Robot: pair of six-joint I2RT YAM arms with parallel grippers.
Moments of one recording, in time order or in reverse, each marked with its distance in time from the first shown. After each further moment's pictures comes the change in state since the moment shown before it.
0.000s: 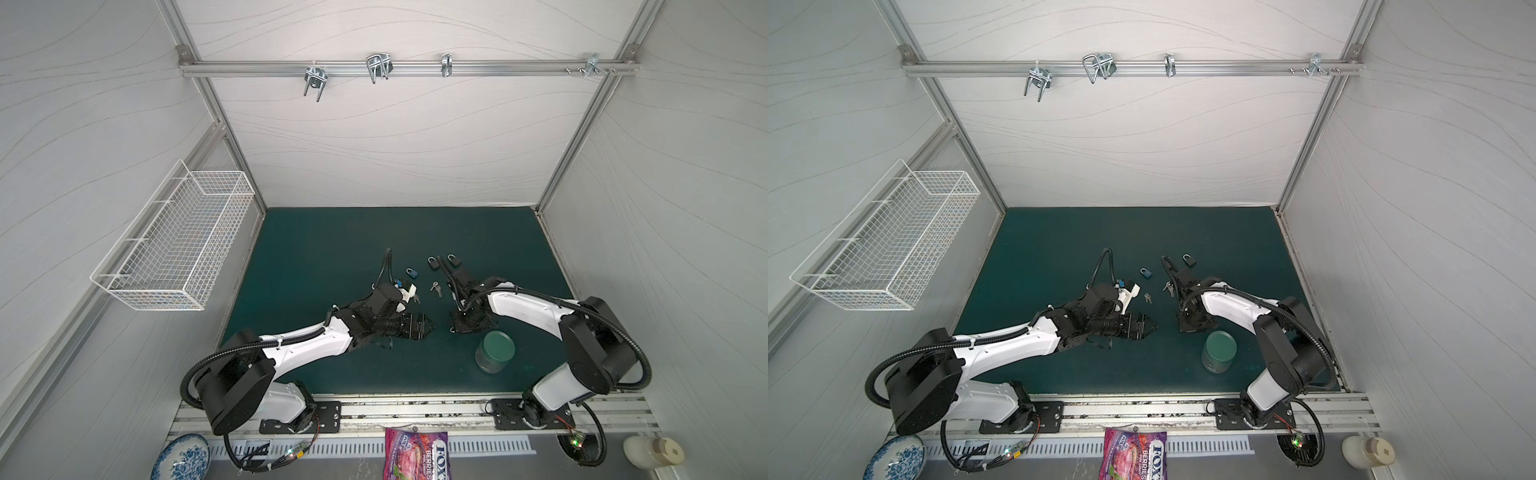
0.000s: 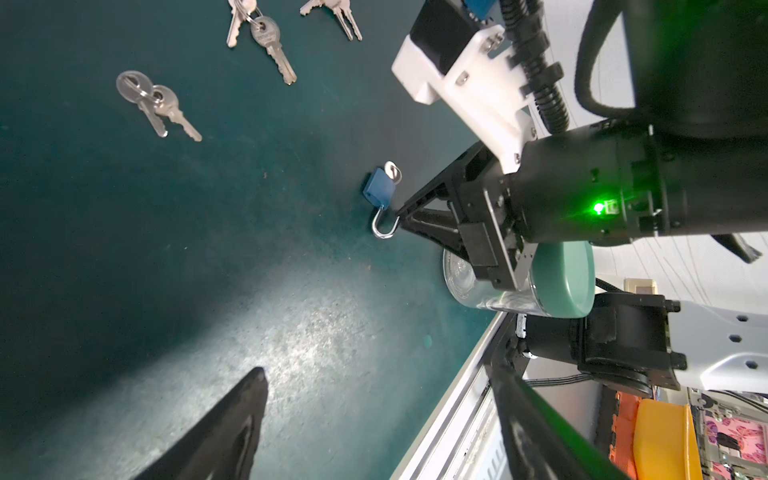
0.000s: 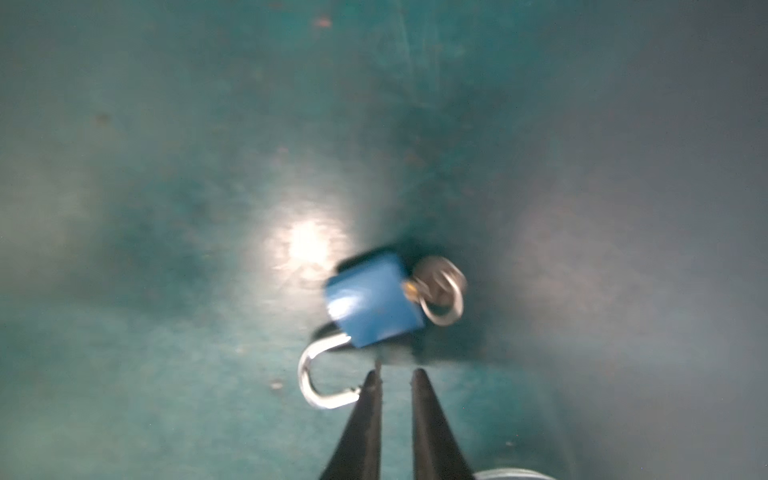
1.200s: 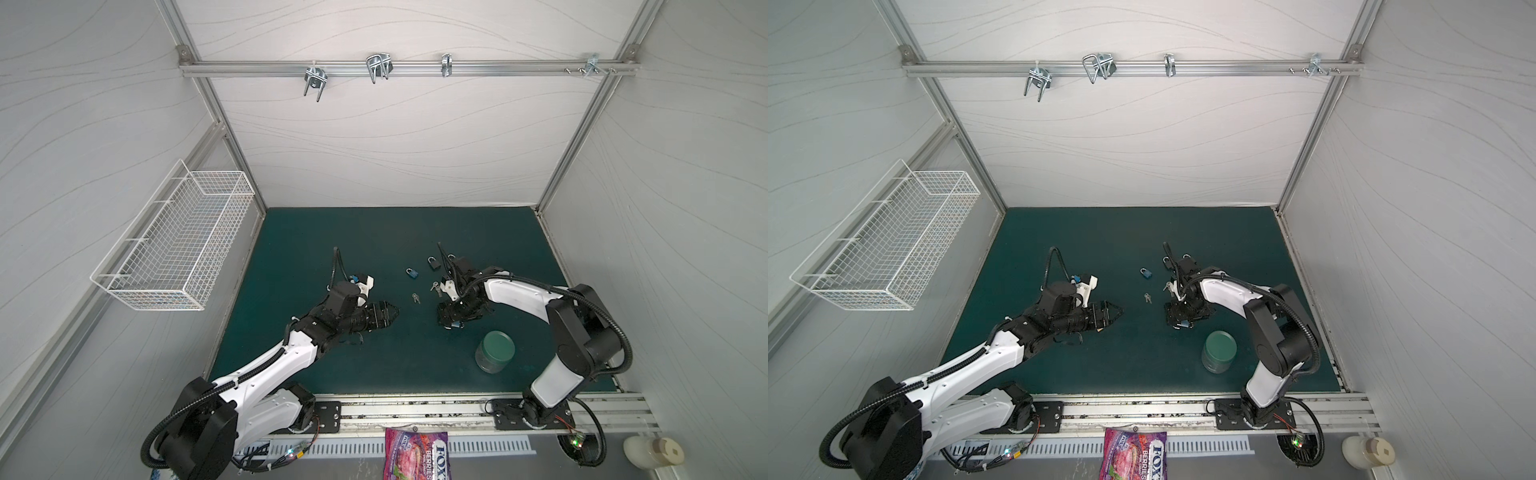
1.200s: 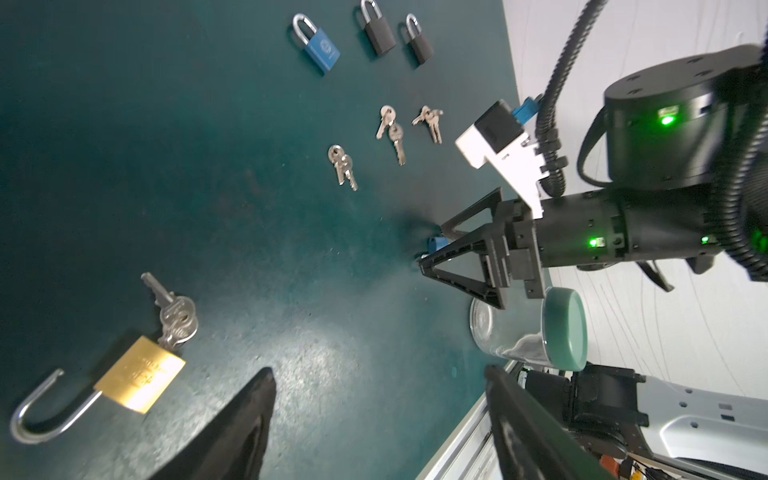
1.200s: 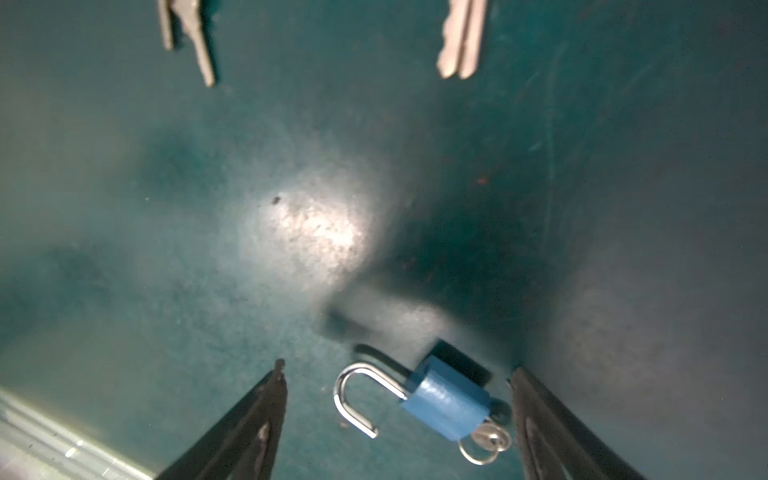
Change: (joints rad) left arm 0.277 -0.289 -0.163 -0.087 0.037 -0.047; right arm -0.082 0.107 0.095 0.052 -0.210 -0.228
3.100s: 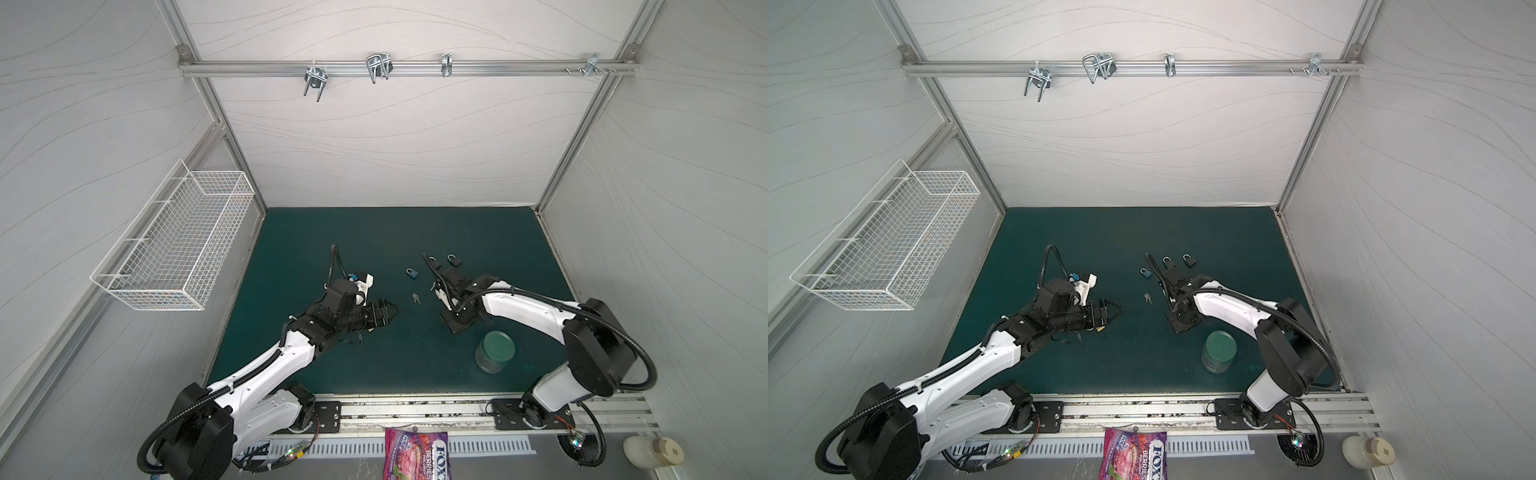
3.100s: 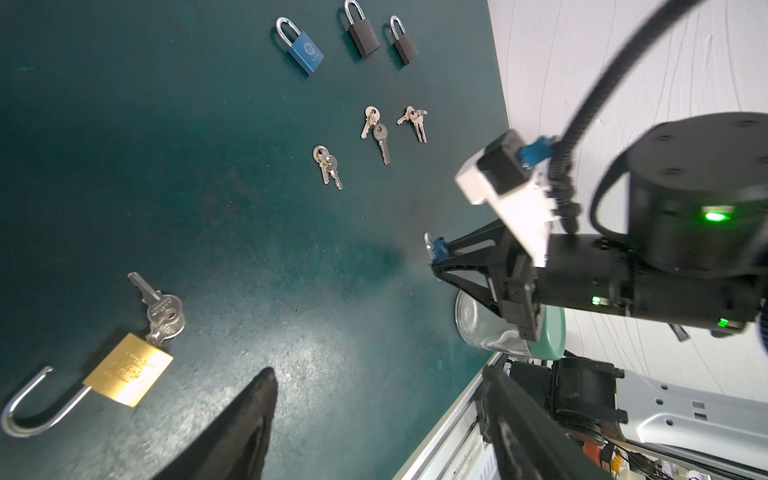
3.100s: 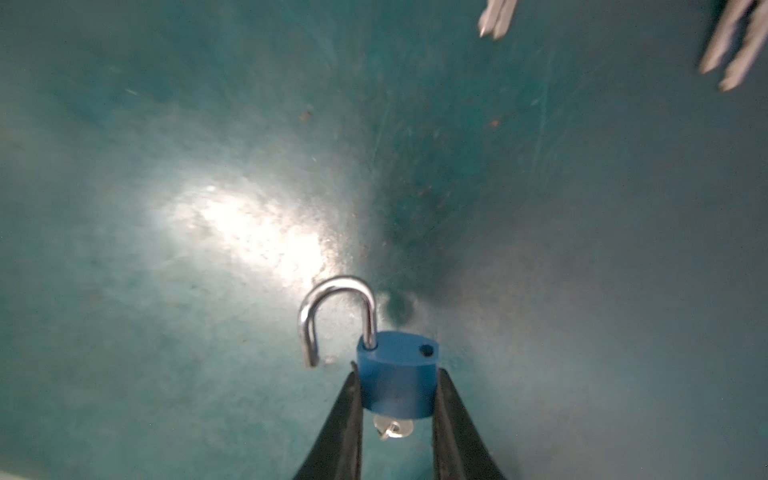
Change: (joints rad) left arm 0.022 -0.024 0.028 -0.035 0.041 -0.001; right arm 0.173 -0.149 -0.024 -0.080 0.289 -0.025
